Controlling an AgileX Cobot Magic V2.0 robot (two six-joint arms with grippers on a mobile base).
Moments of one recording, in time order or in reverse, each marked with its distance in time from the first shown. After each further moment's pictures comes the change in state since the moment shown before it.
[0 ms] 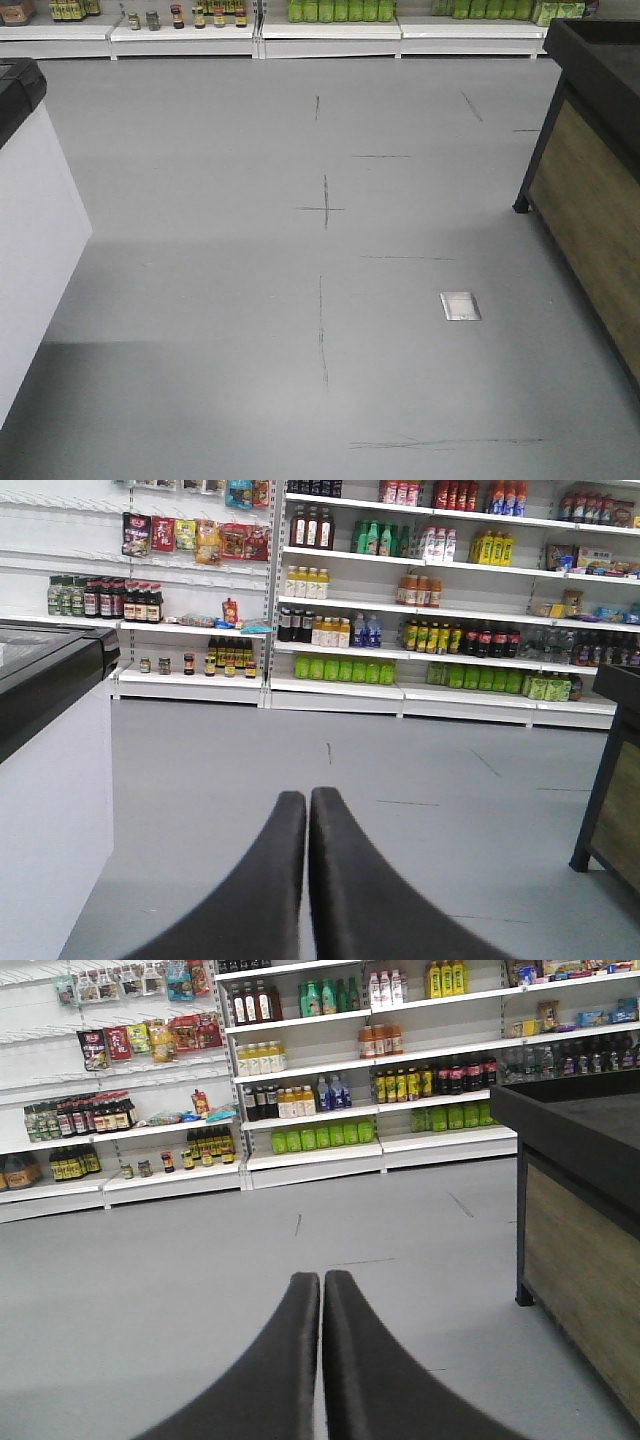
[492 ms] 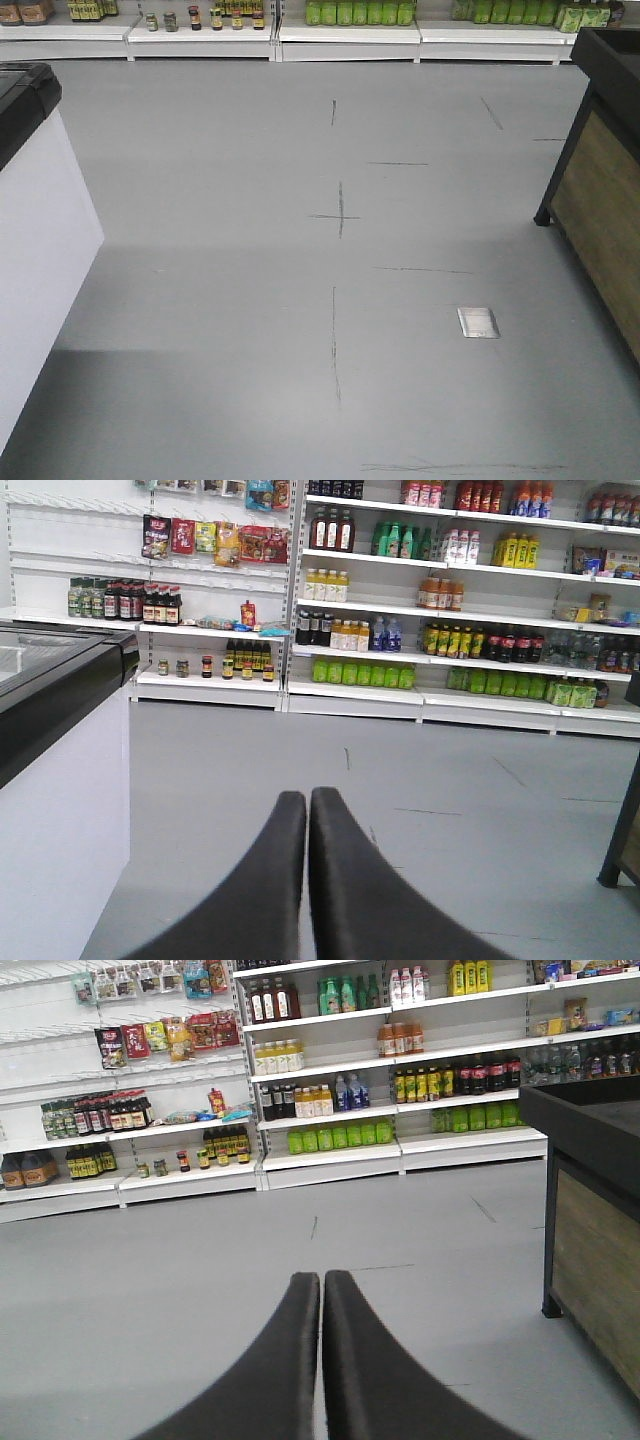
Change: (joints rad) left arm 0.000 0.000 0.000 0.000 0.000 0.000; right arm 0.000 0.000 0.000 0.000 0.000 0.000
